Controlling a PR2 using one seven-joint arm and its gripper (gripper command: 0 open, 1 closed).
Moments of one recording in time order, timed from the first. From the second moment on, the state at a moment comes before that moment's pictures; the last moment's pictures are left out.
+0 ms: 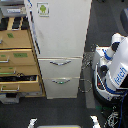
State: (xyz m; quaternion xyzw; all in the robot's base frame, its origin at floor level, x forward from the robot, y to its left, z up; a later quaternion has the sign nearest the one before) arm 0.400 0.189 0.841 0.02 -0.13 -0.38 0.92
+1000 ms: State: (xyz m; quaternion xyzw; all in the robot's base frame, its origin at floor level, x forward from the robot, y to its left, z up) arm 0.427 0.194 0.856 -0.01 -0.12 -0.37 0.92
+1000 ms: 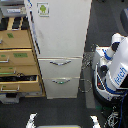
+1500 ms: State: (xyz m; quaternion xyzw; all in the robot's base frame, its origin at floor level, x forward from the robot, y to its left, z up) arm 0.492 0.192 0.885 -0.02 -0.14 -0.34 0.93
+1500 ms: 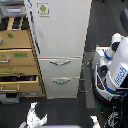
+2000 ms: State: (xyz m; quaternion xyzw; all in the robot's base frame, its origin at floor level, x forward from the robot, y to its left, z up) arm 0.571 0.203 0.911 0.01 -0.15 -0.31 0.94
